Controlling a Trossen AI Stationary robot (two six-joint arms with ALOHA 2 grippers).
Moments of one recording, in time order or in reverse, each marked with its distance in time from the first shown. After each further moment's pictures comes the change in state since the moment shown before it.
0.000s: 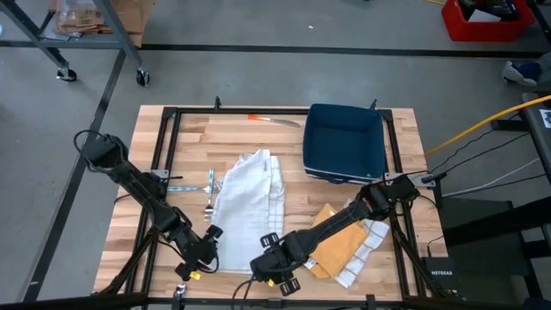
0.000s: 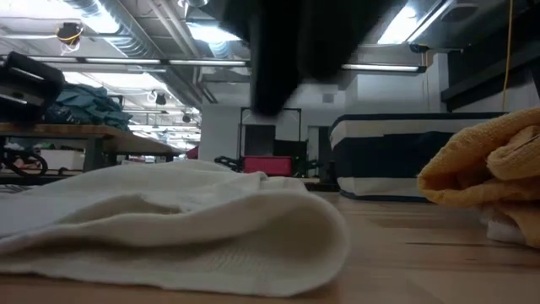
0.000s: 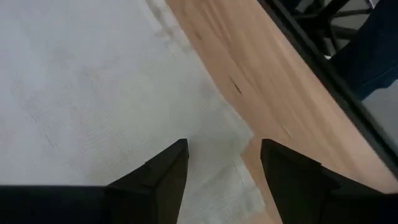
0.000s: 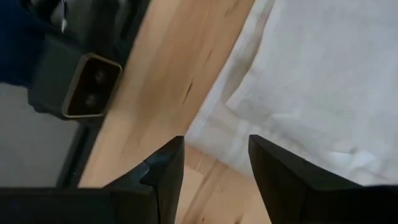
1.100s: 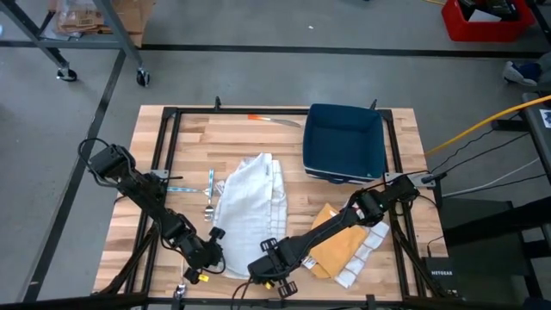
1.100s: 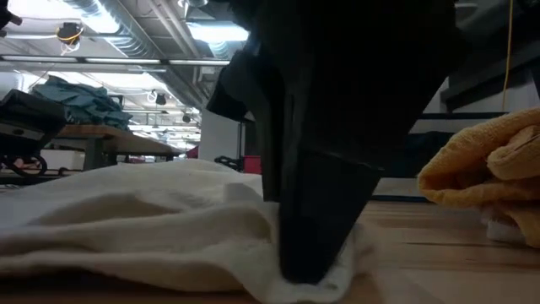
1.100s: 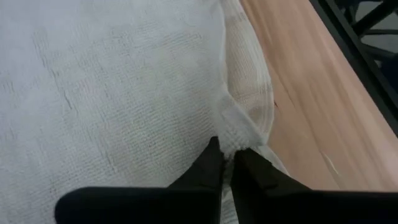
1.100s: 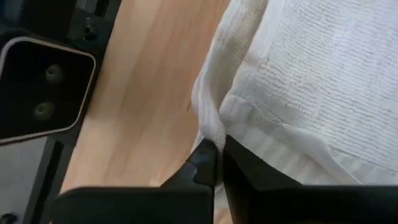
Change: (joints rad) left arm -0.020 0.155 0.005 0.115 -0.073 -0.126; right arm 0.008 0.109 0.002 0.051 -0.061 0.025
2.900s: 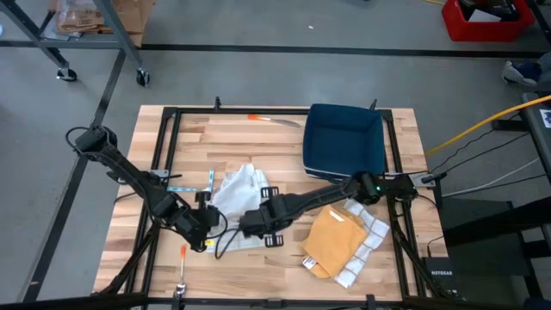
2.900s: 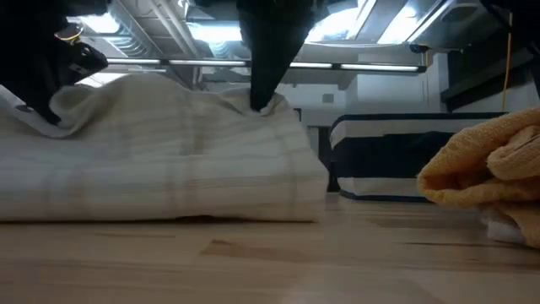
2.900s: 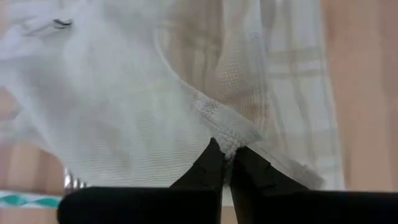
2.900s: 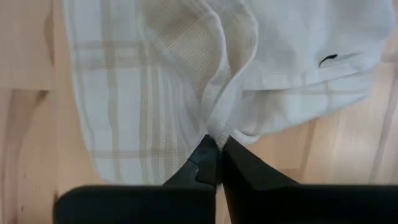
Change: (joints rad) left arm 0.140 -0.341 0.118 -0.676 -0.286 -0.230; right arm -0.206 -0.084 0.223 -0.424 0.393 0.048
